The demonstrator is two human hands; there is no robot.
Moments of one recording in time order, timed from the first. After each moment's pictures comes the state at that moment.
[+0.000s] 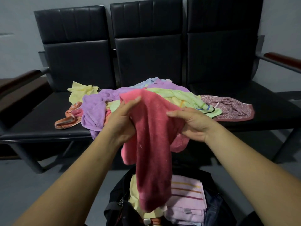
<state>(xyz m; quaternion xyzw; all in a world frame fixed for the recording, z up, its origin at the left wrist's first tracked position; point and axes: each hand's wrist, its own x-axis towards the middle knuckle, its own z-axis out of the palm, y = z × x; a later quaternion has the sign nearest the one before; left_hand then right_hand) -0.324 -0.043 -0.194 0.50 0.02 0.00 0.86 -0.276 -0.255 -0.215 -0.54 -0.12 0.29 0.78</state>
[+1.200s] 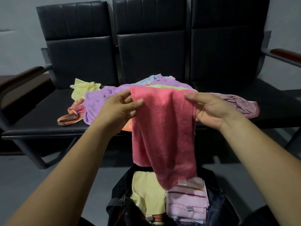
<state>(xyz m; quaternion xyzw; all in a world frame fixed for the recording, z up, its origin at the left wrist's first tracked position) -0.324 -0.019 -0.185 0.63 -0.04 0.03 0.78 -0.269 -0.273 -0.188 -0.49 -0.12 0.19 0.84</state>
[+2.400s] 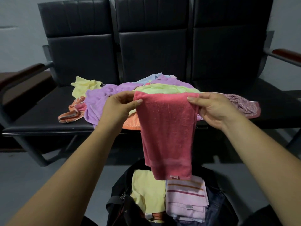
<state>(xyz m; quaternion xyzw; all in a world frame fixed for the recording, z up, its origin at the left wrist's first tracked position) -0.320 -0.015 -0.199 0.73 -0.01 0.16 0.66 -0.256 -0.283 -0.205 -0.59 -0.08 0.11 0.80</state>
